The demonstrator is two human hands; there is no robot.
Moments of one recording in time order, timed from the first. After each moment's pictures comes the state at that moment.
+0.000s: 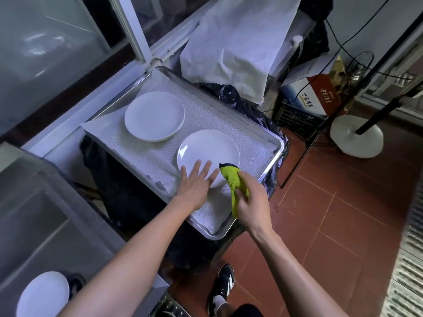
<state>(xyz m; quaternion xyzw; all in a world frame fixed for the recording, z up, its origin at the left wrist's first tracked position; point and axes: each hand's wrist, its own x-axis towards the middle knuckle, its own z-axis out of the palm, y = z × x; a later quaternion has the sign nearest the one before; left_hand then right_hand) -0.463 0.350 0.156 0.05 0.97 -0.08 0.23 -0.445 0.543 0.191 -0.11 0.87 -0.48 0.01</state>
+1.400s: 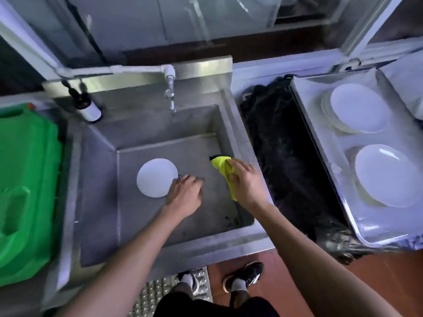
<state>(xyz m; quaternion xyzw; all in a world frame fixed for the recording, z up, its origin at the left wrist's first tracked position) -0.025 0.095 0.164 -0.34 0.92 0.13 0.10 -0.198 0.209 0.198 -0.52 0.80 -0.25 0.16</state>
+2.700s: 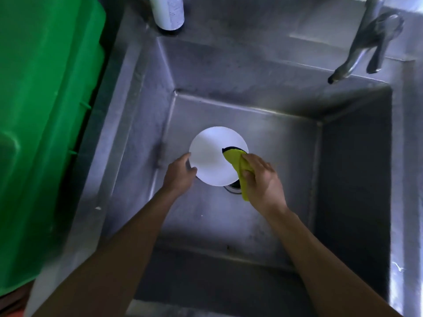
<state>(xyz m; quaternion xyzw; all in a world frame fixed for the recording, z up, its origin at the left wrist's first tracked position) 0.148 -0.087 -0.075 -0.69 0.56 0.47 -0.04 -0.064 -0.008 -0.002 -0.57 0.74 -0.20 0.28</state>
